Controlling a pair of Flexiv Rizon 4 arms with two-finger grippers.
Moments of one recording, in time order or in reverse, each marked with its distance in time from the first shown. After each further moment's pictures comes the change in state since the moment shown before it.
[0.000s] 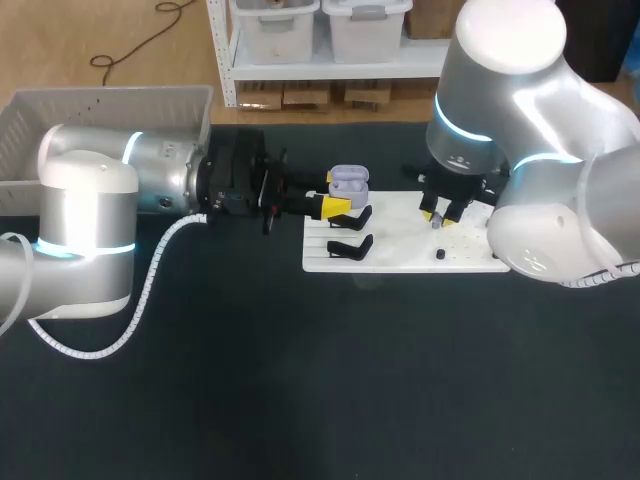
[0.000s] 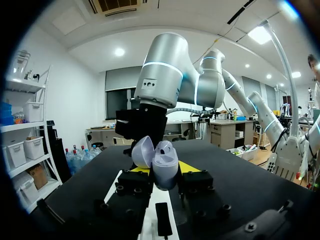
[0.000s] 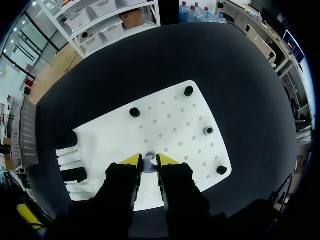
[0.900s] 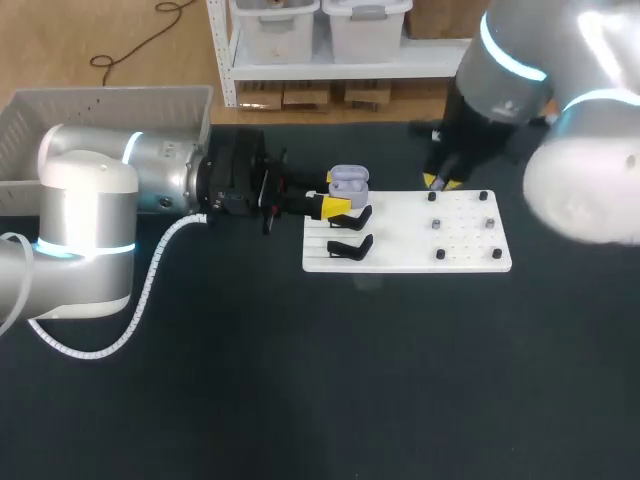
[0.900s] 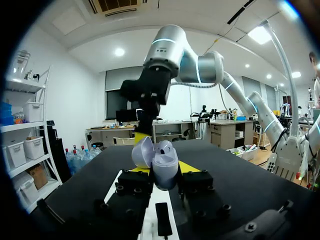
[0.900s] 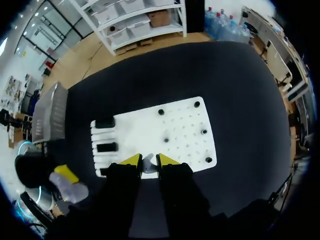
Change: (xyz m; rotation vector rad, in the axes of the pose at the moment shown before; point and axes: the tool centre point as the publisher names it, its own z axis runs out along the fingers) left arm 0.000 0.000 0.000 0.000 0.000 0.000; right arm 0.002 0.017 -0.102 -0.165 0.053 -0.198
